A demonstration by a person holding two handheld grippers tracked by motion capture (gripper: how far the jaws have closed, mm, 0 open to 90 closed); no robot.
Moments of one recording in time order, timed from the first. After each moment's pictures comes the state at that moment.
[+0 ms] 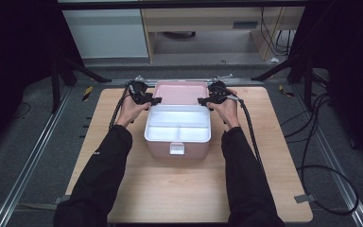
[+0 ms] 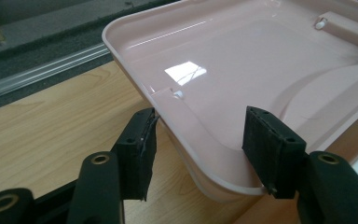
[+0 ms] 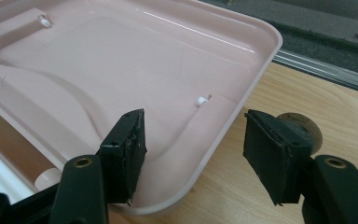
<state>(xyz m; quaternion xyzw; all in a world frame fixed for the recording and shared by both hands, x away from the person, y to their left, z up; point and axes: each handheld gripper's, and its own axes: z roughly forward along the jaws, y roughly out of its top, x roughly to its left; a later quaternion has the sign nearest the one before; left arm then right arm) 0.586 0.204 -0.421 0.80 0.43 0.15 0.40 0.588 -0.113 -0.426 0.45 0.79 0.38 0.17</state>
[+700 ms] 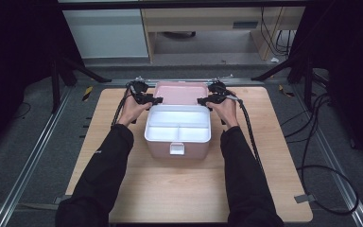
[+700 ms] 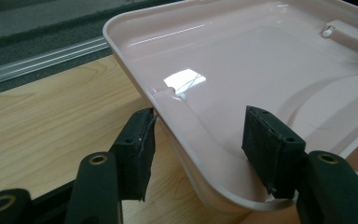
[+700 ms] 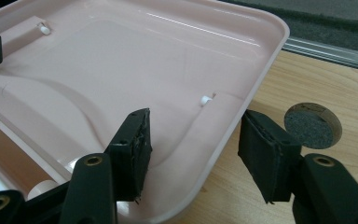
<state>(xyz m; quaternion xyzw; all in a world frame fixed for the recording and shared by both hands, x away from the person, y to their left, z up) 0.591 0.203 -0.427 0.79 0.44 0.14 0.40 0.592 -0.113 -0.432 0.48 0.78 0.39 0.14</state>
